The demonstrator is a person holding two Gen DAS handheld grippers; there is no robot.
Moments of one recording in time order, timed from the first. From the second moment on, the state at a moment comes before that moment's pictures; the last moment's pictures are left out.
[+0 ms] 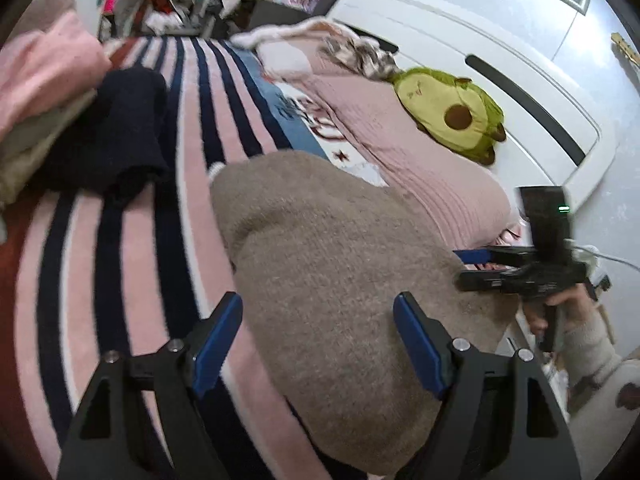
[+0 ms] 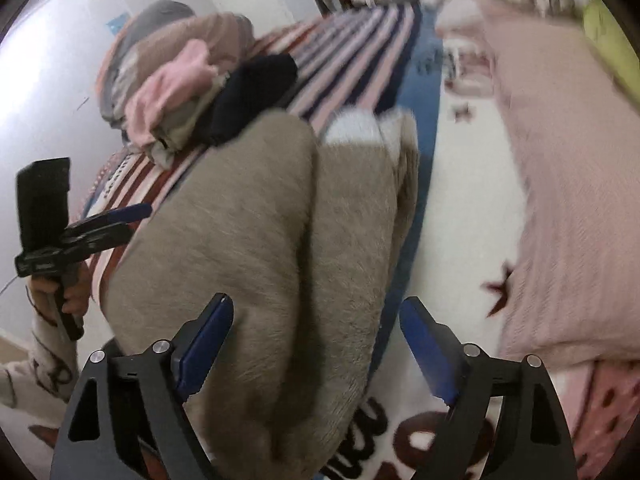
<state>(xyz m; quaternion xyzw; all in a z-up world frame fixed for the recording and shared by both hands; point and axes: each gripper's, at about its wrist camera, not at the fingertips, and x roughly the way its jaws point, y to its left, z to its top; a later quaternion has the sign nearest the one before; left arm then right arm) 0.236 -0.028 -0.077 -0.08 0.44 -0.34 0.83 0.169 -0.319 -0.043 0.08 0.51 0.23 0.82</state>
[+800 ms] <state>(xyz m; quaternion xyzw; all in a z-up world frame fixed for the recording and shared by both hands) 0.291 -0.030 -0.126 -0.17 0.51 -0.38 0.75 0.210 -0.333 -0.120 0.27 0.50 0.39 0.73</state>
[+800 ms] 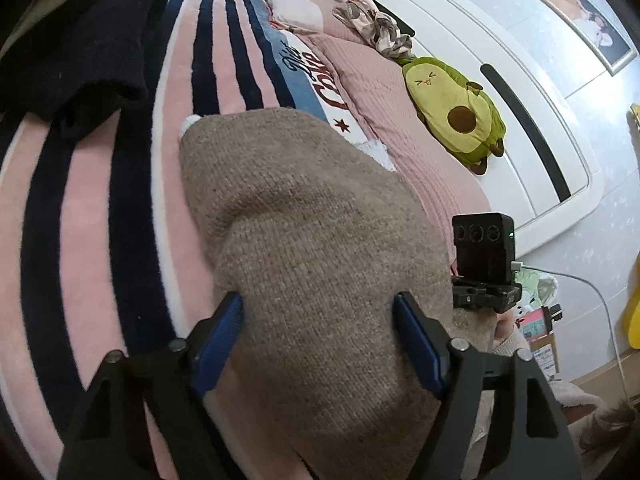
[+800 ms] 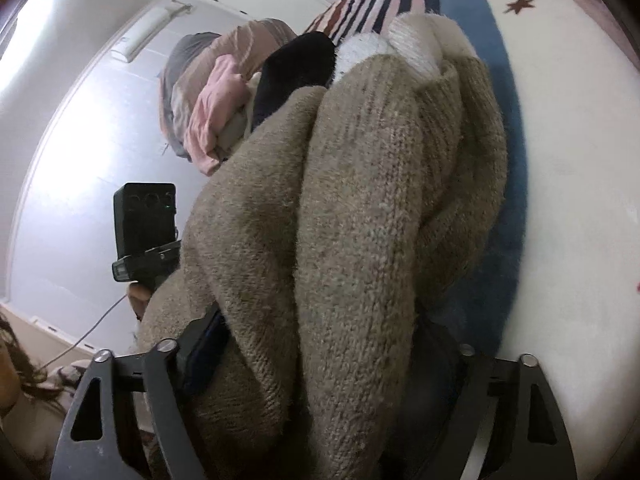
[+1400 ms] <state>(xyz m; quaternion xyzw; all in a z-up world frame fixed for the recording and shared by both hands) 0.267 -0.042 -0.091 -0.08 0.47 -0.36 0.81 0.181 -0.322 -0.075 0.21 0.44 0.39 0.78</state>
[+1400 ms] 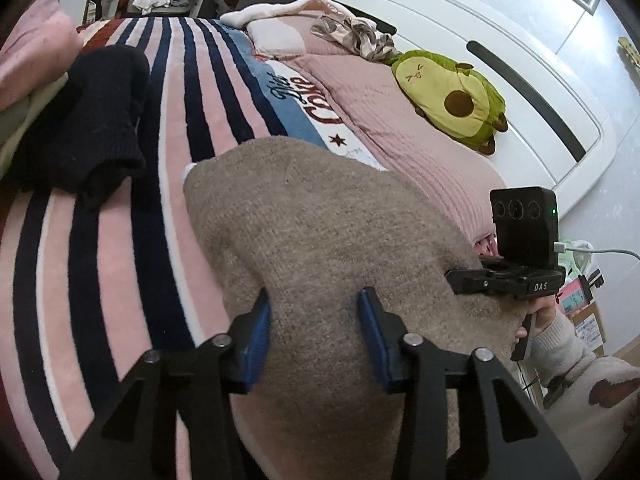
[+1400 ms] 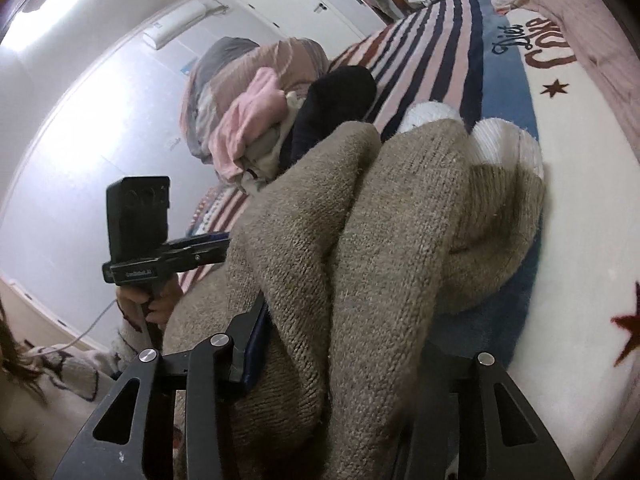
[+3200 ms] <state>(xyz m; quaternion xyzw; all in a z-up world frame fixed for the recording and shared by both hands) 0.243 -0.015 -0.061 -0.13 0.45 -0.39 0.80 0.176 -0.288 -0.049 0.24 0.43 0.44 0.75</state>
